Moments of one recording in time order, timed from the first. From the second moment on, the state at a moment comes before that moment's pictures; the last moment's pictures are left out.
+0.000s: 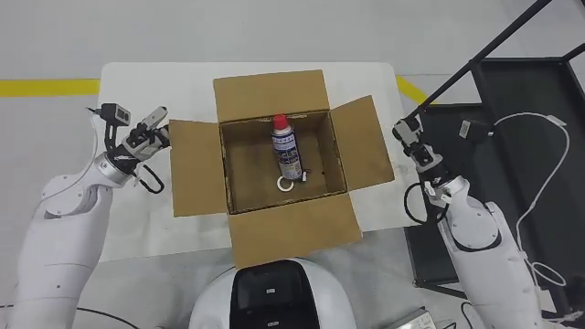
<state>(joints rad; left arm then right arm) 1.12 -1.07 -1.40 -1.25 -0.56 -0.38 -0.97 -1.67 -1.11 1.68 -1.78 -0.10 -0.54 0.21</state>
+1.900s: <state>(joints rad) 1.12 -1.09 -1.32 -1.39 -0.39 -0.35 -0.84 -1.57 -1.11 1.42 -1.71 0.10 -0.62 0.66</state>
